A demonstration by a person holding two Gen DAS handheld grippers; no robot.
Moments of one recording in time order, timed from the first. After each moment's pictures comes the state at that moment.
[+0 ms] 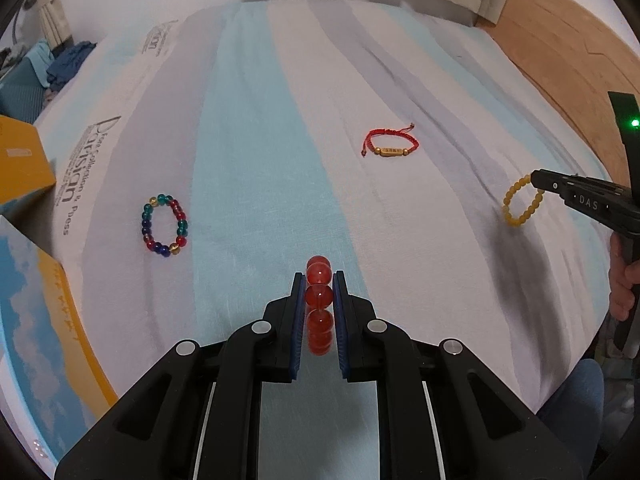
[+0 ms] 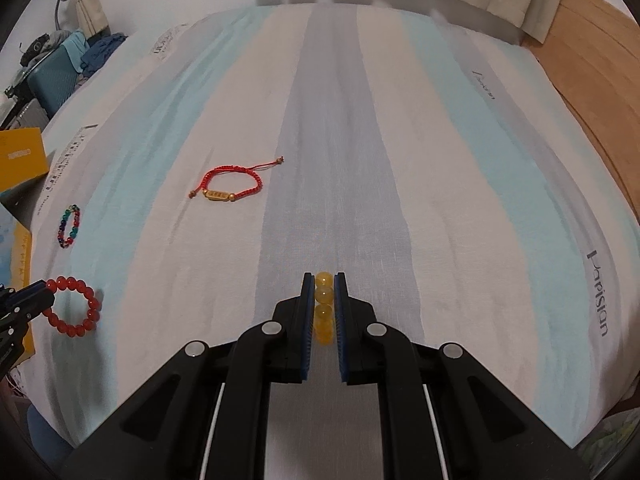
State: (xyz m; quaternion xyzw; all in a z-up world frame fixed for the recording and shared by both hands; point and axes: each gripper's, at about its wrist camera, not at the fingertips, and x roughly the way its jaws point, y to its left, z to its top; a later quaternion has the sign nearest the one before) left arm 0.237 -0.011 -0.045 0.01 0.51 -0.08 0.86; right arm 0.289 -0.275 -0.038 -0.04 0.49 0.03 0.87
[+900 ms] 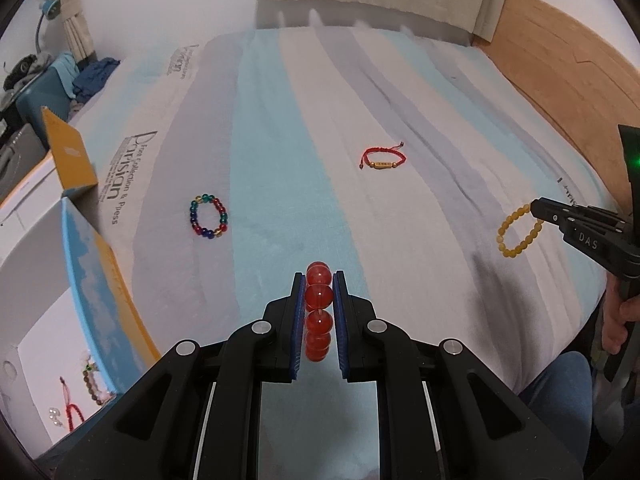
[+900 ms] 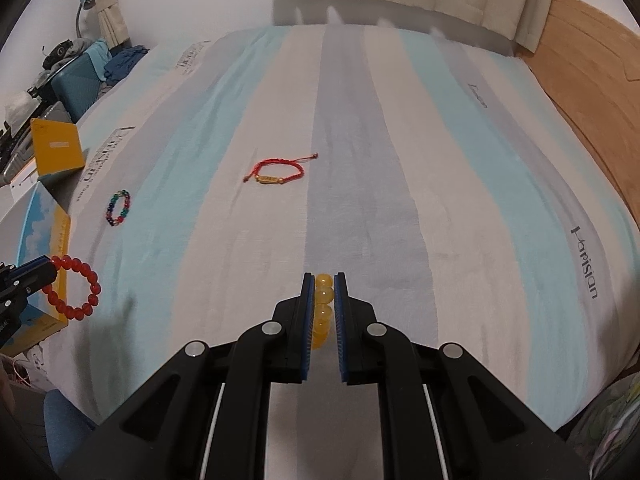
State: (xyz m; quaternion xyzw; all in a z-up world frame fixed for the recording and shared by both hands) left arm 0.166 0.003 0.012 0.01 0.47 -0.07 0.88; right arm 0.206 -0.248 0.003 -0.03 0.47 0.04 0.88
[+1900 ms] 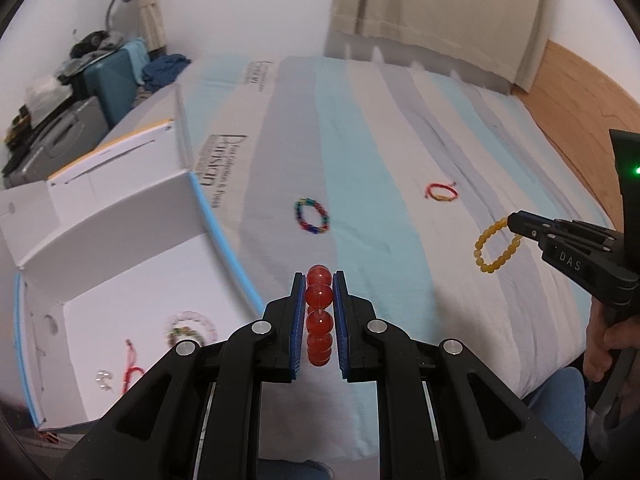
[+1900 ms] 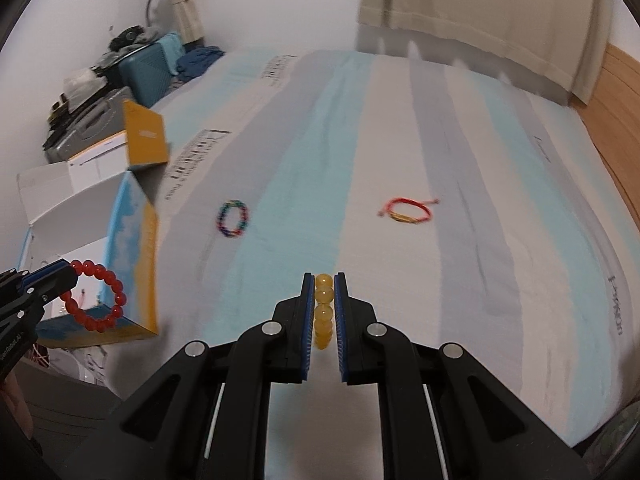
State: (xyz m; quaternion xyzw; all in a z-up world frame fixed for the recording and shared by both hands) left arm 0.091 0.112 0.066 -0.04 0.43 0.01 0.90; right arm 0.170 -0.096 0.053 -0.06 0.43 0.14 0.89
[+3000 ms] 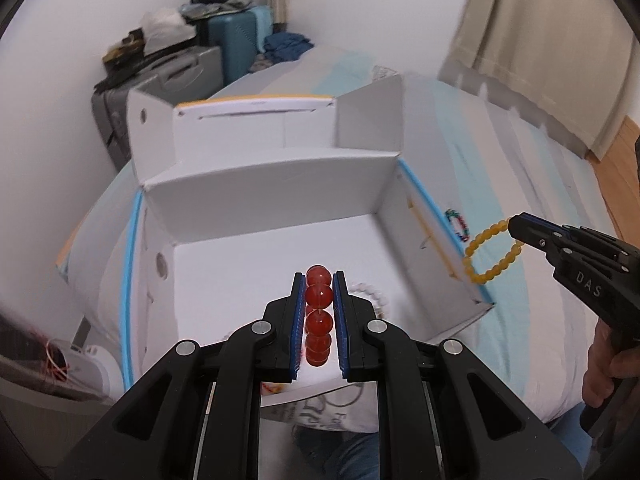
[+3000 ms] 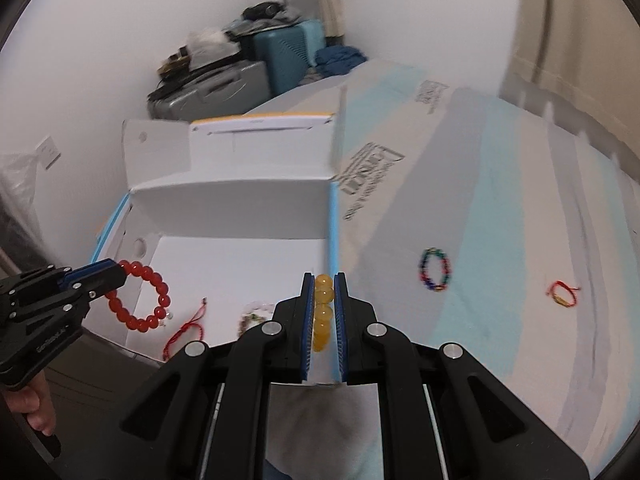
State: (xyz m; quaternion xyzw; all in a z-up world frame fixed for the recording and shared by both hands) left arm 0.012 0.292 0.063 -0.12 0.42 0.15 0.89; right arm 0.122 0.133 0.068 -0.12 0.40 0.31 0.86
